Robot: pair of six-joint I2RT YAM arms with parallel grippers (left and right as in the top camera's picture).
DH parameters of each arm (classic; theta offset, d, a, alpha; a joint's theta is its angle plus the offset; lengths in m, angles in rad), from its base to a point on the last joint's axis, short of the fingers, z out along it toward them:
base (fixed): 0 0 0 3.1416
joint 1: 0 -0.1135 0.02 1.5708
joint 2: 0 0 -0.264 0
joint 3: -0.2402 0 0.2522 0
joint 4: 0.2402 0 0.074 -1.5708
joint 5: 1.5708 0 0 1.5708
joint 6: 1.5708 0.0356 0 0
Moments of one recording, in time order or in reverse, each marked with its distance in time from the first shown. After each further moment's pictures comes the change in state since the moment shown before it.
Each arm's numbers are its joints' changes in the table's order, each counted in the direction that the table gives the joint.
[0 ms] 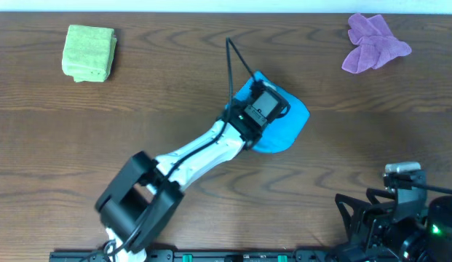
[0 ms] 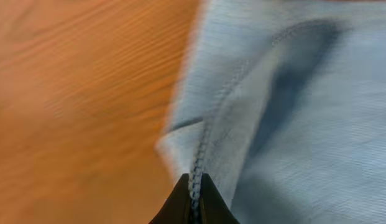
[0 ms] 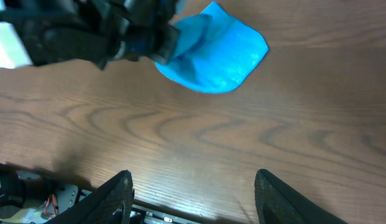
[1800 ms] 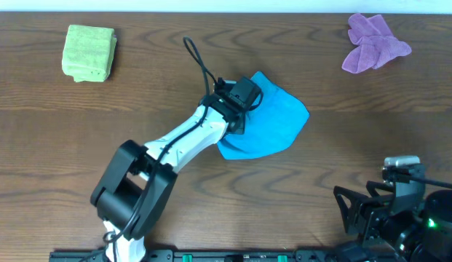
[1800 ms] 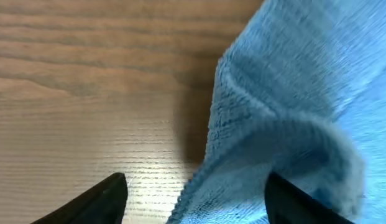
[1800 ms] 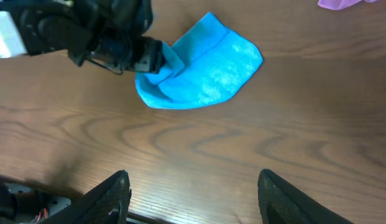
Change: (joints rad) left arm -0.134 0.049 -0.003 0.130 0.232 -0.278; right arm 0.000 0.001 0.032 -0.061 0.026 0.000
